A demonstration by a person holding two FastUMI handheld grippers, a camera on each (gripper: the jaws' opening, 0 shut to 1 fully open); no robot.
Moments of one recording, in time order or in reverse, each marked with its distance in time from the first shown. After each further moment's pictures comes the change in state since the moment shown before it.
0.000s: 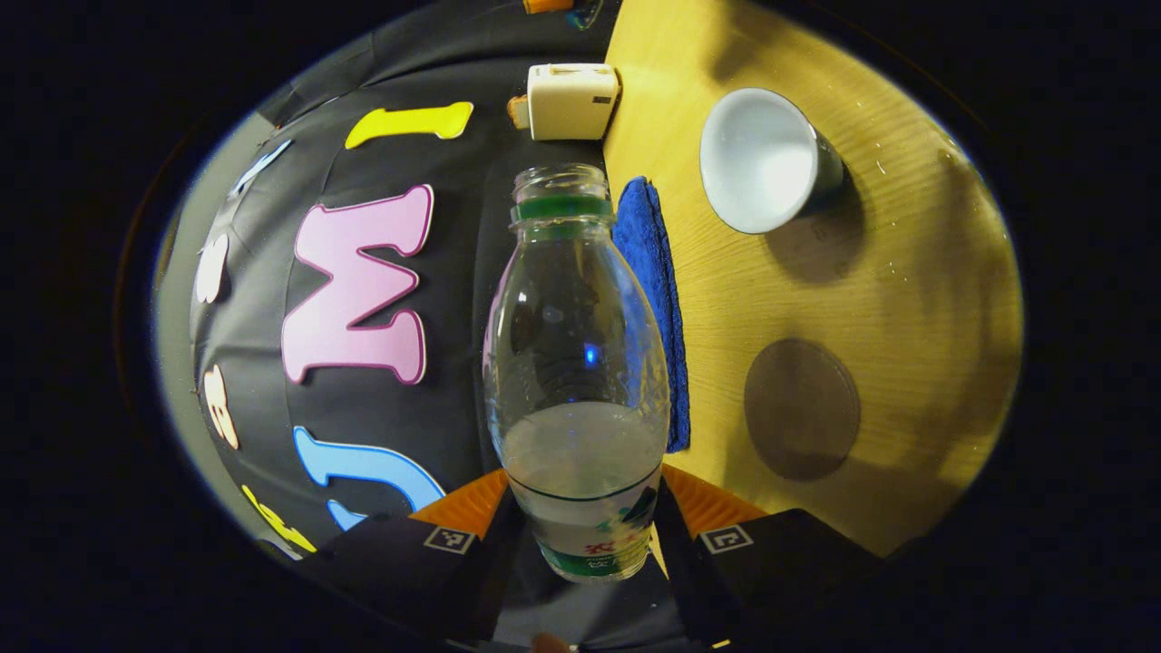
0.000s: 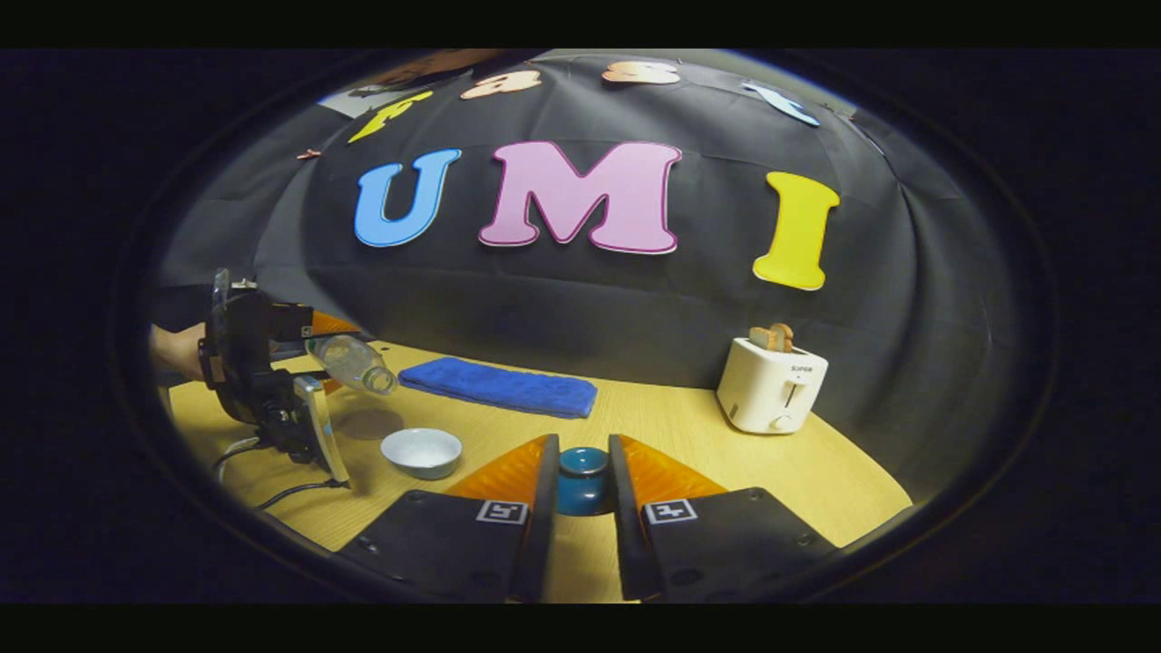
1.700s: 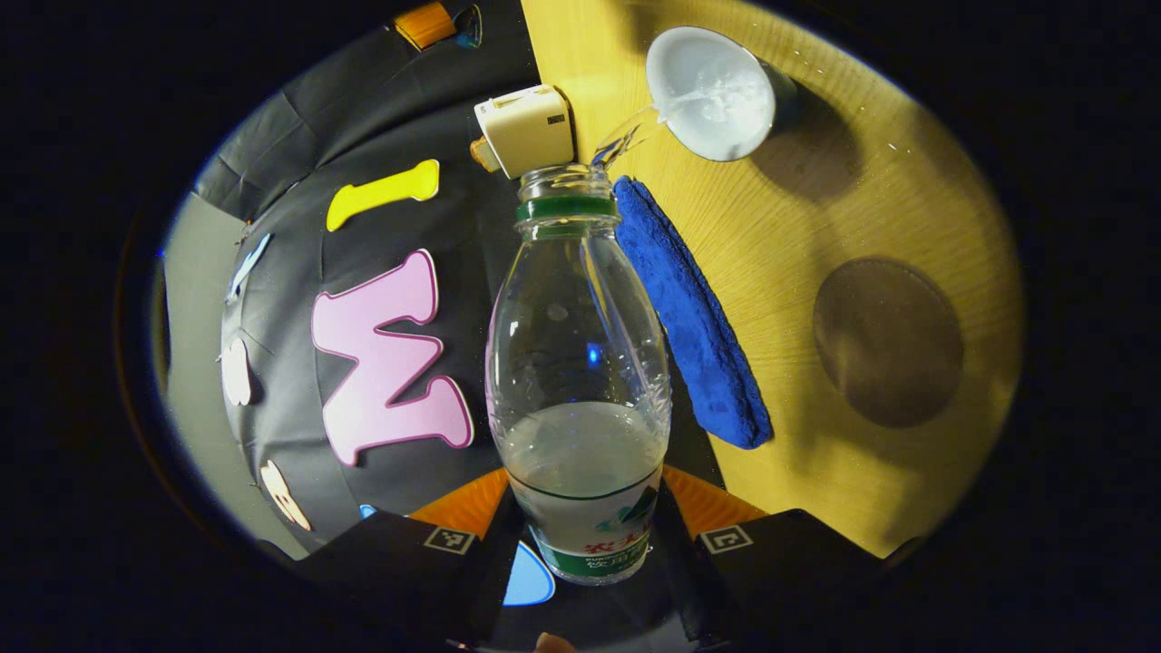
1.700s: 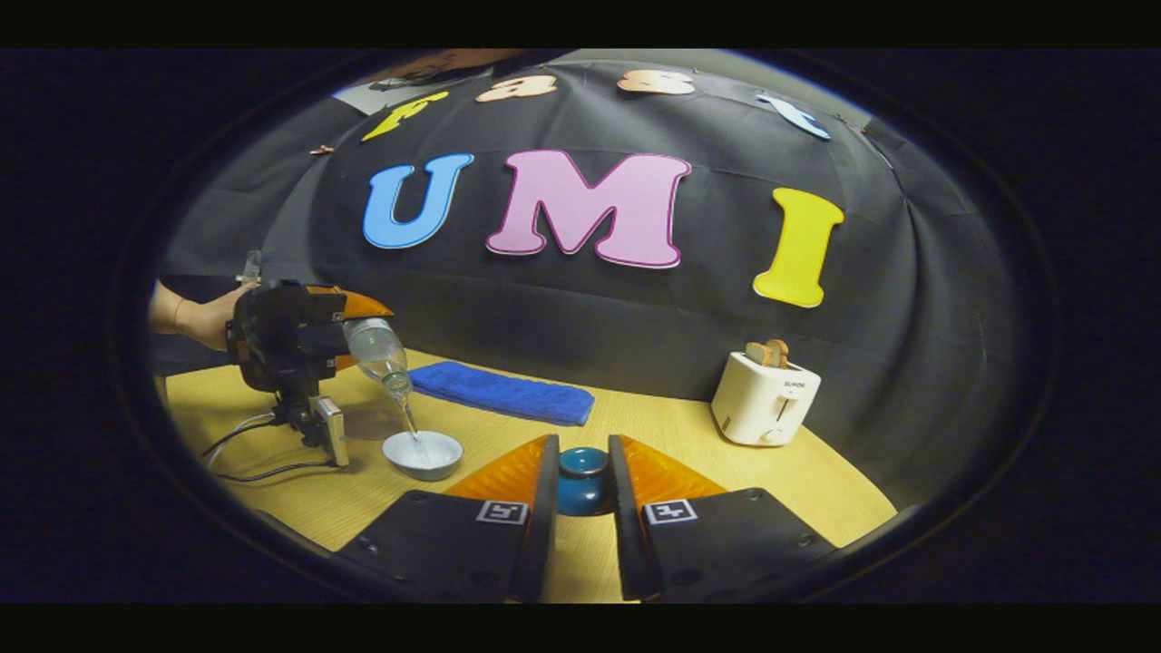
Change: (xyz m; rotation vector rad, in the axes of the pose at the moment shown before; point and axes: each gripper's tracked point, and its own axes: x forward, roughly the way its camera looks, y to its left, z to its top) left arm 0.029 0.040 0.002 0.279 -0.109 0.163; right arm -0.008 0.001 0.012 -0.039 -0.033 -0.004
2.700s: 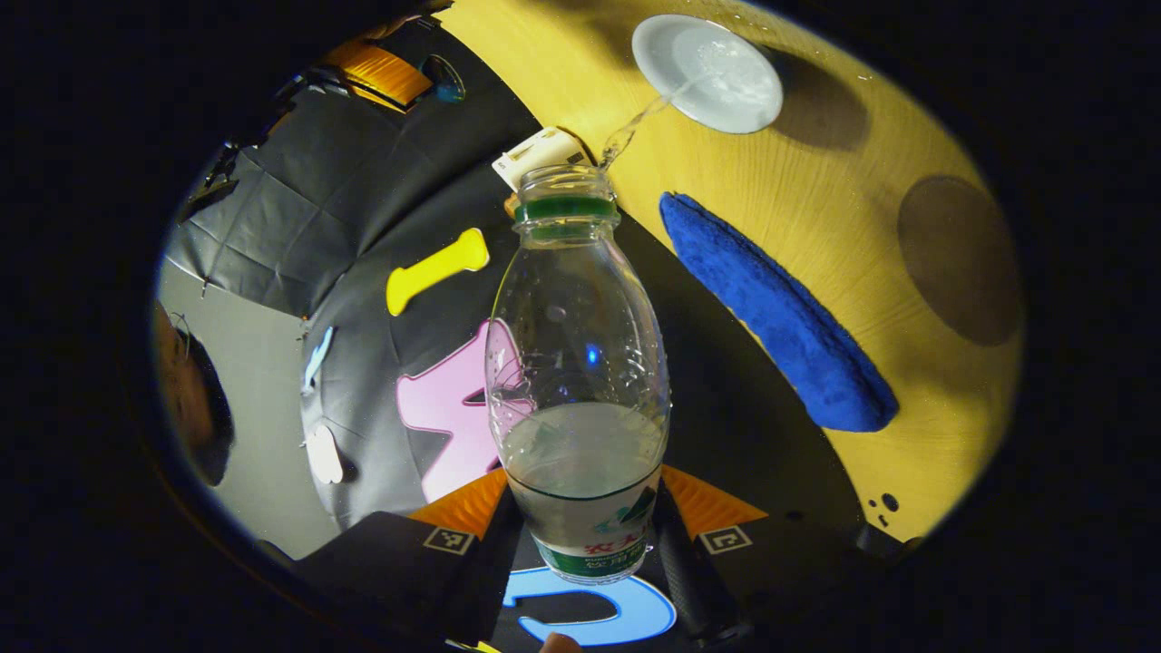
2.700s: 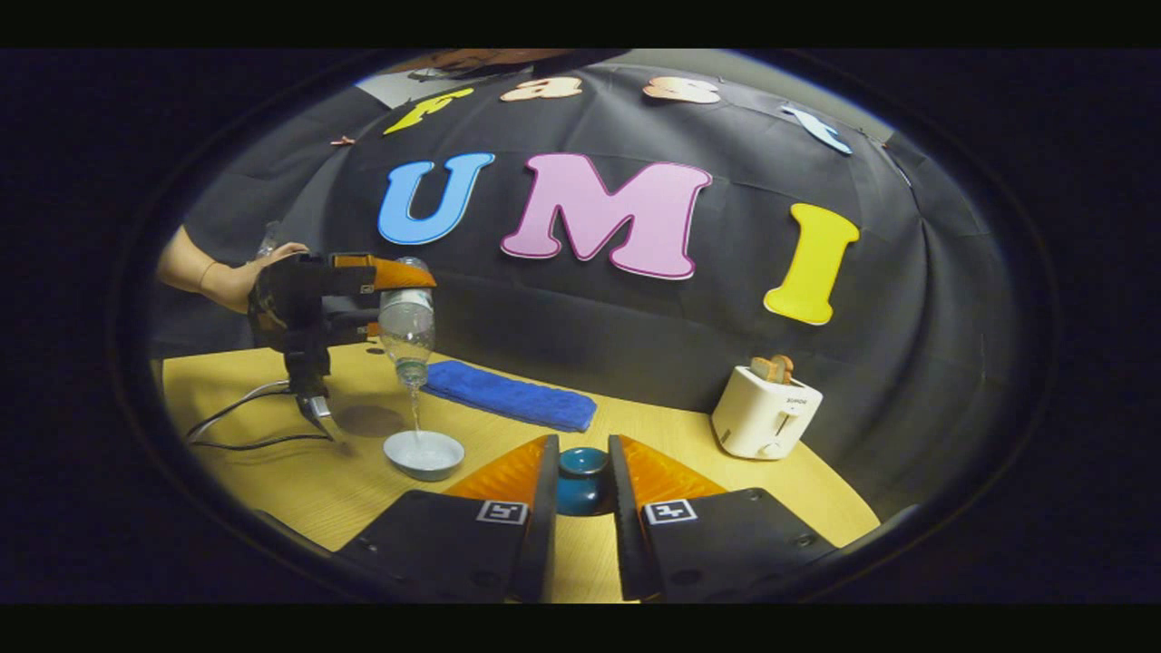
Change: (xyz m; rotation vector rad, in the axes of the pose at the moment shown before) left arm 0.013 0.072 0.022 0.237 -0.159 0.312; right arm 0.002 0.009 0.009 -0.071 -0.024 0.023
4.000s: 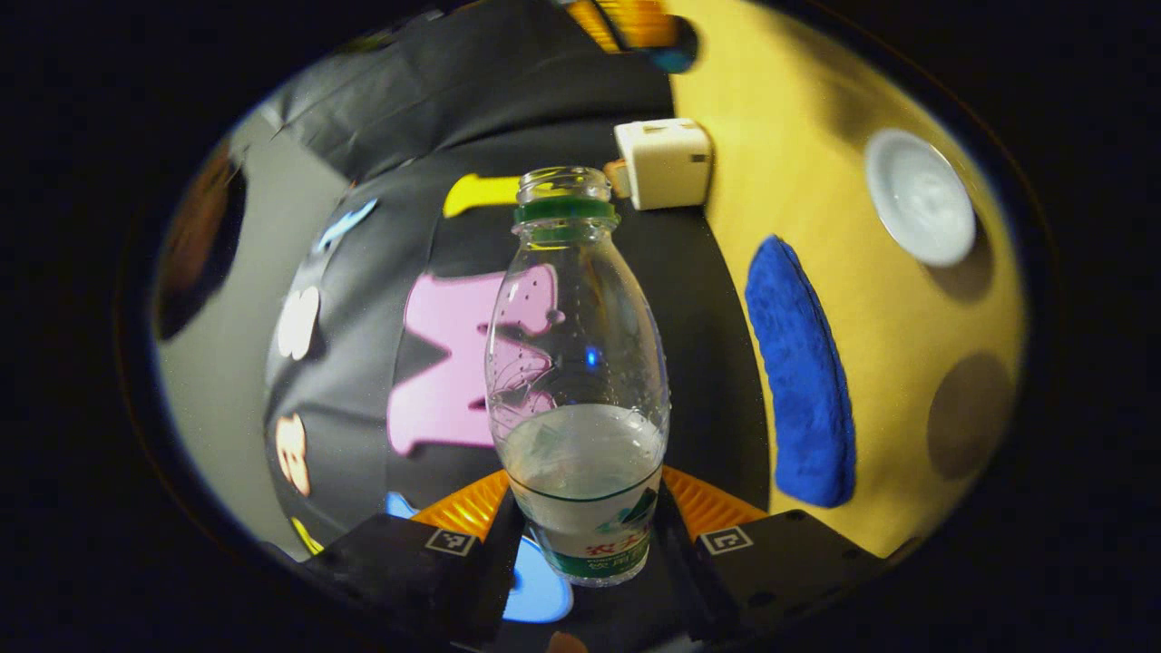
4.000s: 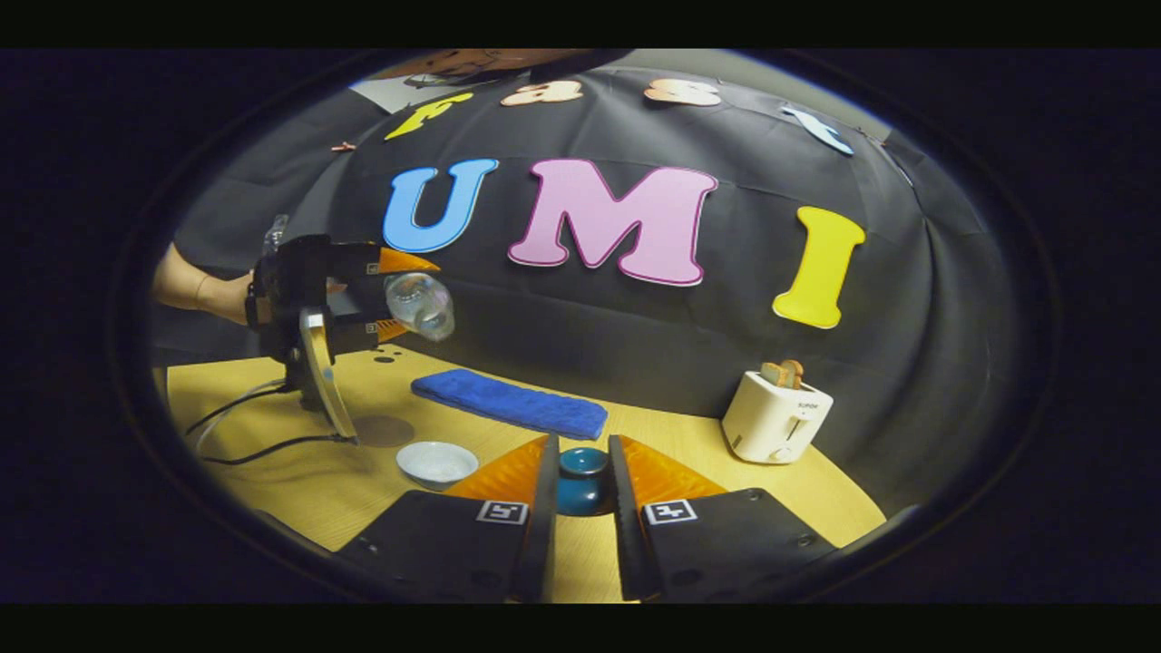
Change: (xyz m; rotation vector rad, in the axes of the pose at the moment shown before) left arm -0.007 0.023 -0.015 -0.667 0.132 -0.070; right arm 0.002 0.006 0.008 0.028 -0.014 0.020
